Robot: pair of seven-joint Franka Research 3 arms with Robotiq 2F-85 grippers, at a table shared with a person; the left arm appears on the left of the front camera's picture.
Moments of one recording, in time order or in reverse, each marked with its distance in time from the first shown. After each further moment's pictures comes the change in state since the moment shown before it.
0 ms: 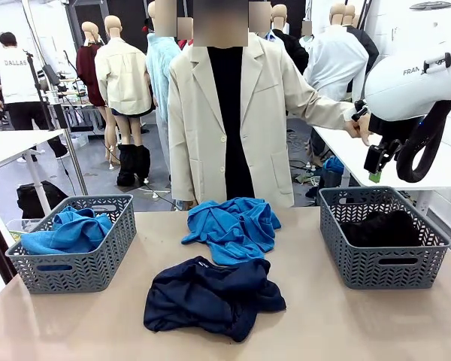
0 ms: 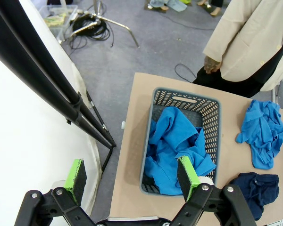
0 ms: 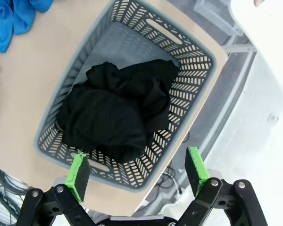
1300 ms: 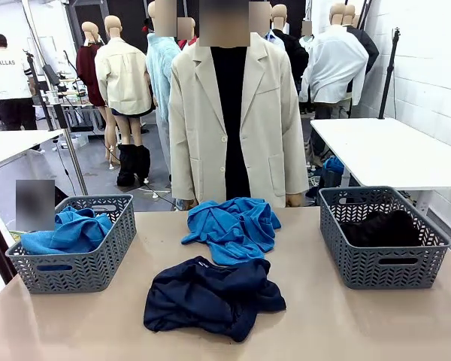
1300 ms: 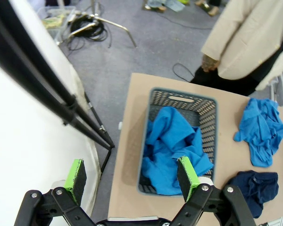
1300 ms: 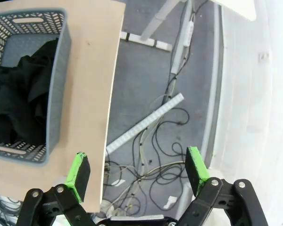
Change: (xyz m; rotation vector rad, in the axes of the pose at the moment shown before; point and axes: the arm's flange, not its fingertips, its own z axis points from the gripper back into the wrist) left arm 0.001 -0.013 -0.002 -0.024 0.000 -0.033; right arm -0.158 -0.179 0.011 -0.068 -0.064 -0.392
